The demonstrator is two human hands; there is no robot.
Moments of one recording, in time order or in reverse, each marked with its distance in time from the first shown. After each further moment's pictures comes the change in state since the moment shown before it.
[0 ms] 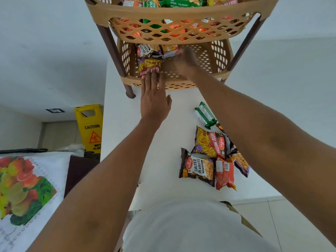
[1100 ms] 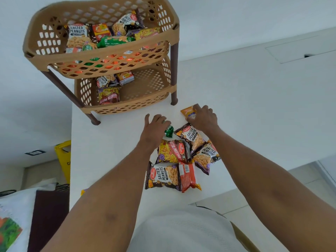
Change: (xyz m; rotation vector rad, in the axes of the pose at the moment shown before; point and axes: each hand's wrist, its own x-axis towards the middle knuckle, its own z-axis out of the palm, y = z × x) left_hand -0.031 0.120 0.034 0.109 -0.463 0.453; right_hand -0.141 0.236 -0.093 -0.479 0.000 0.243
